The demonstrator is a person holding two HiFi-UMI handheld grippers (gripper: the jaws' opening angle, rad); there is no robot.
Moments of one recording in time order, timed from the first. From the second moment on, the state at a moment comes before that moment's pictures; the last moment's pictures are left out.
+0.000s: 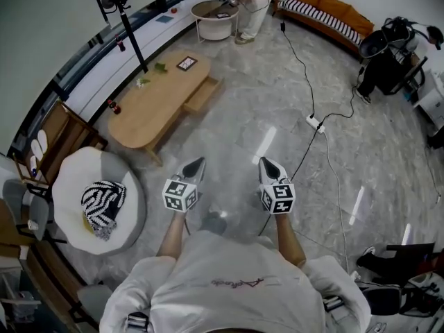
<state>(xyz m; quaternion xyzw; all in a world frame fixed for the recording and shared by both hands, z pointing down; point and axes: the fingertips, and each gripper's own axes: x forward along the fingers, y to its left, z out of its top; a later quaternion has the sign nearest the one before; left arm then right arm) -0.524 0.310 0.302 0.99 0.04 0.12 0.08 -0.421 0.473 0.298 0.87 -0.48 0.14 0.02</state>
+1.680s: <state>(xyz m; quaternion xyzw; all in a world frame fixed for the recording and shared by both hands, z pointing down) -0.329 0.131 0.317 0.98 0.09 0.13 0.09 -0.251 0.298 0.315 0.88 -0.44 0.16 0.03</state>
